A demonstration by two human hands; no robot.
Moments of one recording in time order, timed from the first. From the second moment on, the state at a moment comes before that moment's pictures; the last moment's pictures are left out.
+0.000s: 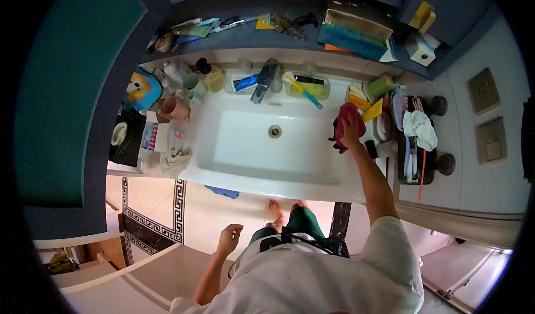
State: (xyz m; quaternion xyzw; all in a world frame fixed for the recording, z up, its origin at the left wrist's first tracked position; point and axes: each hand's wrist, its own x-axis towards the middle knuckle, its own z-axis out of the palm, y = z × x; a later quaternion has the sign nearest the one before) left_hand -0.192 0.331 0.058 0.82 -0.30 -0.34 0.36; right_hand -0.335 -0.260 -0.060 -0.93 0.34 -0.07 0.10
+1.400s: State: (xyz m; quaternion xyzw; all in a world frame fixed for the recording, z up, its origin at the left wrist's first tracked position) left_hand -0.211 0.292 0.067 0.84 -0.33 -0.28 0.33; right_hand -0.340 -0.261 0.002 -0.90 0.38 -0.16 0.14
